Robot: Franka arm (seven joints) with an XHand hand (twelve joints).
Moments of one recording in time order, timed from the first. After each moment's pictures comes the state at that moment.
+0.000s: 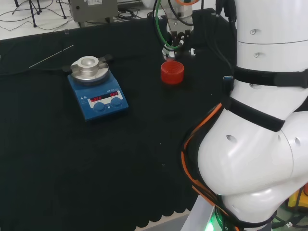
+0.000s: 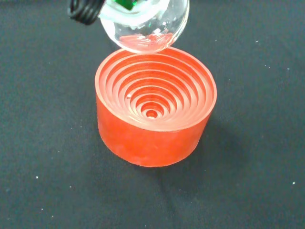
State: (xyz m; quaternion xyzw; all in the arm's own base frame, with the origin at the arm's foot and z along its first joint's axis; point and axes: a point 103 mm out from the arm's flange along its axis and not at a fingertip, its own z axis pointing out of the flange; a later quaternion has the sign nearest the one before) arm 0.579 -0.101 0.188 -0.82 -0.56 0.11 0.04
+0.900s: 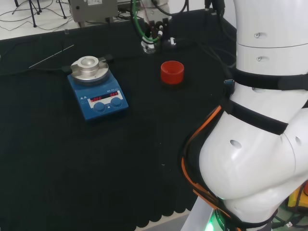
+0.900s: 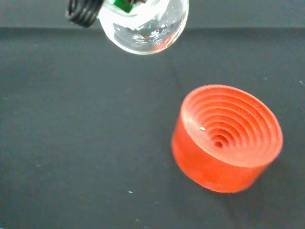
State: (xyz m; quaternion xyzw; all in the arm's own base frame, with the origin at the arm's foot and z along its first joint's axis) arm 0.594 -0.022 0.231 -0.80 -0.59 0.12 0.02
